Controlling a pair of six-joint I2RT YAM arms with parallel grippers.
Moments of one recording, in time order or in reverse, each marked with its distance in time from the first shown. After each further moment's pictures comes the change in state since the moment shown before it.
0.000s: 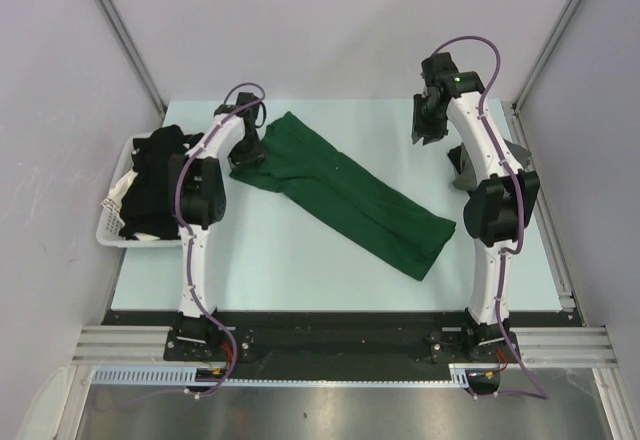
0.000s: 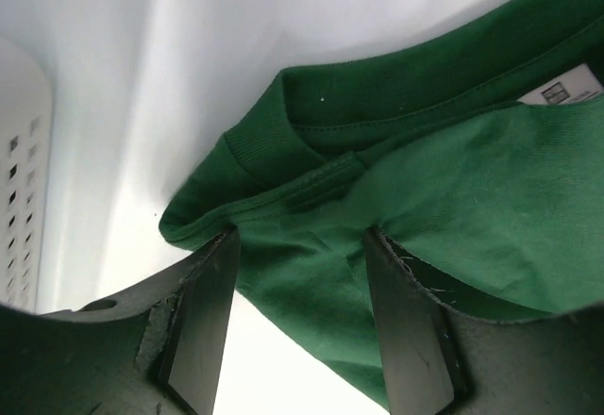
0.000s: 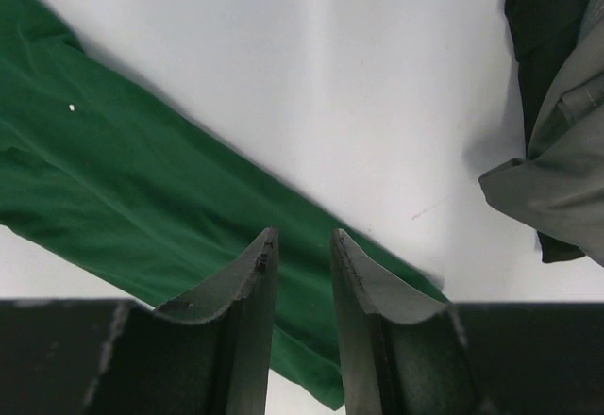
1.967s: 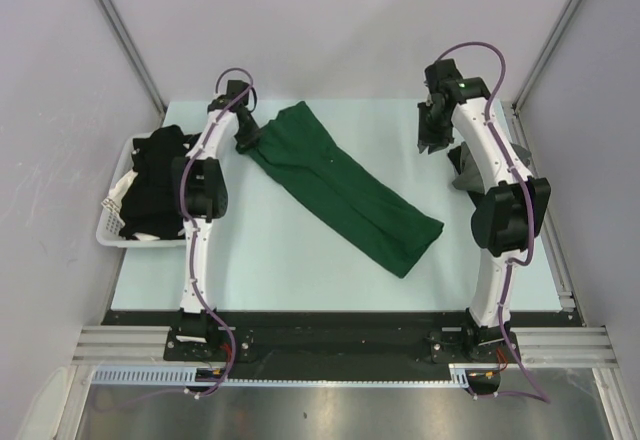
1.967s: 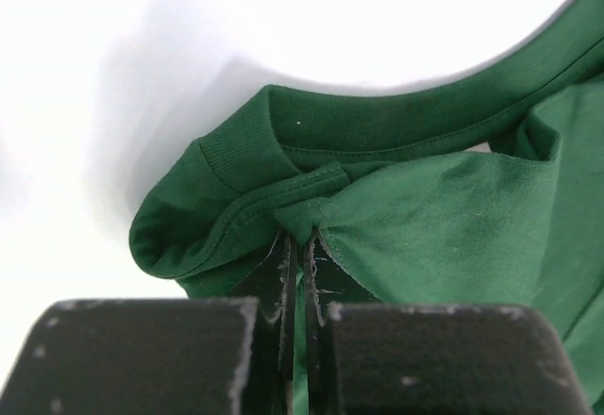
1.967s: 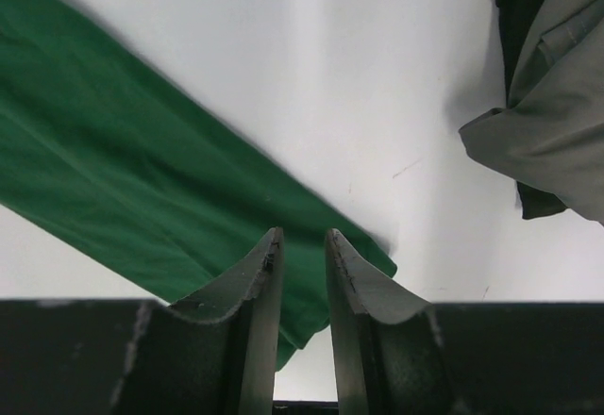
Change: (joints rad) left arm 0.063 0.197 0.302 0.122 0.178 -0.066; right arm -0.006 -0.114 -0.153 -0.002 0.027 -0.015
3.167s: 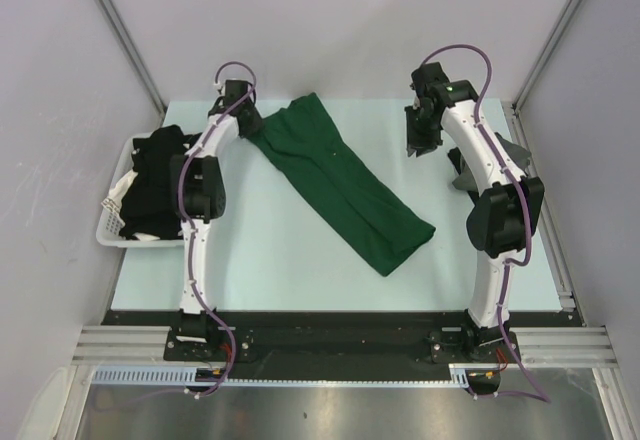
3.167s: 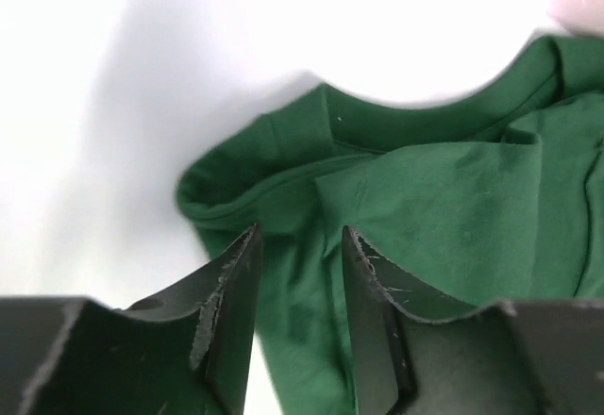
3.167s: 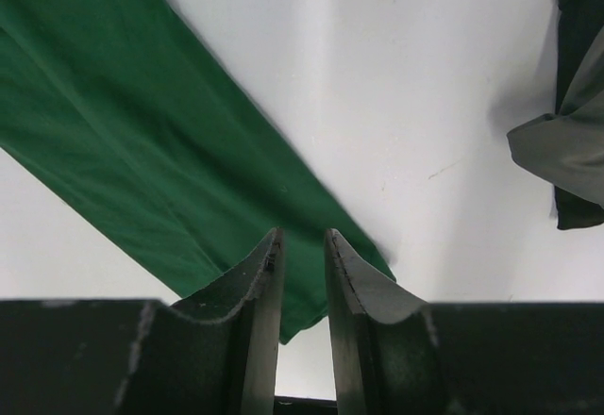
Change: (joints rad) left arm 0.000 -0.039 -0.134 0.364 0.016 0.046; right arm 0.066 -0.002 -0.012 0.012 -0.016 0.000
